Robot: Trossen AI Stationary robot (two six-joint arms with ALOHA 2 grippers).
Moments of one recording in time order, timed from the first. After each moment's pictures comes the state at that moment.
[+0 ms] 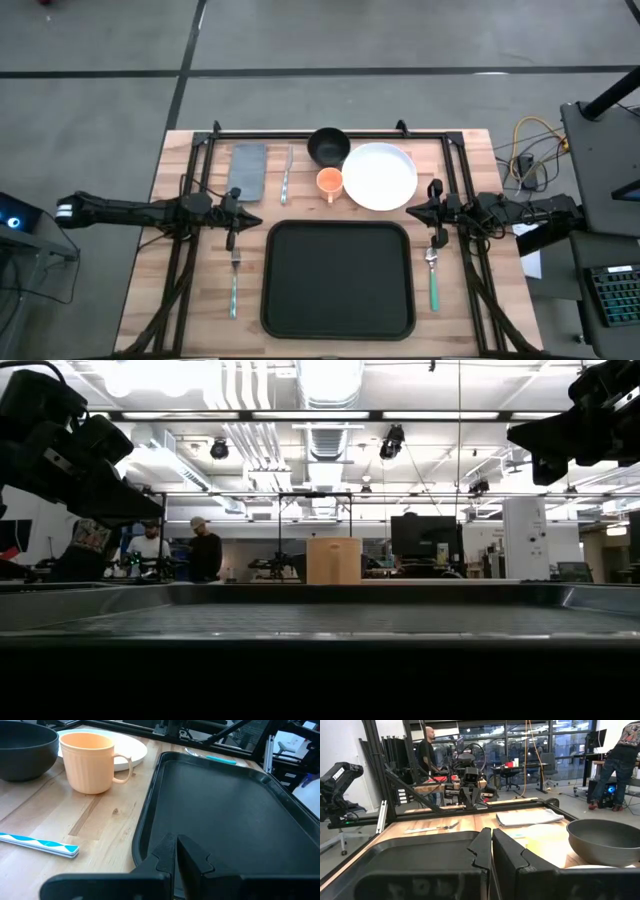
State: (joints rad) left arm 0.04 0.43 0.01 0.09 0.03 -0.19; right arm 0.14 0.02 0.01 0.09 0.20 0.10
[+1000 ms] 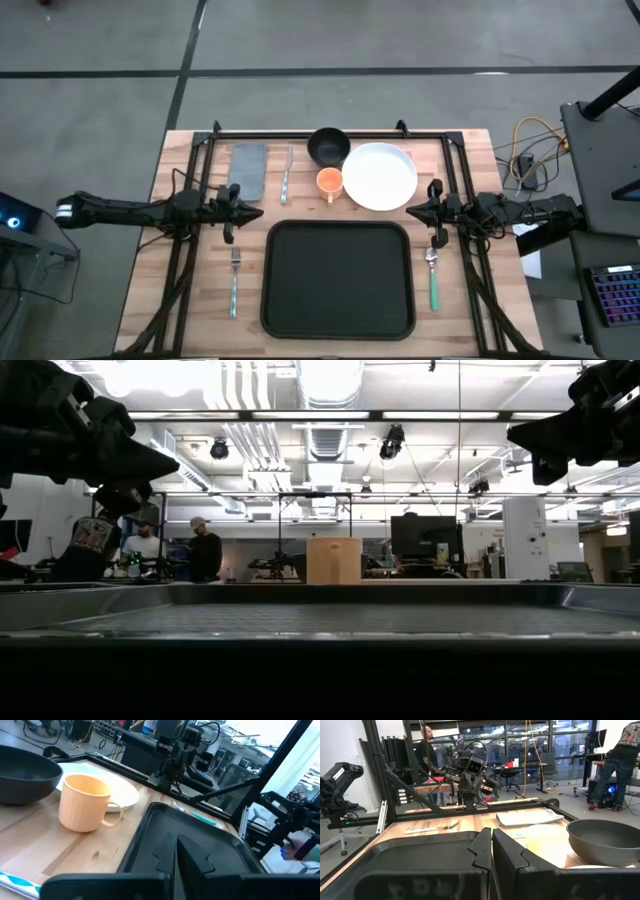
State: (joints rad) left arm 0.04 0.43 0.01 0.32 -0.01 -0.42; right arm 0.14 0.02 0.01 0.09 0.20 0.10
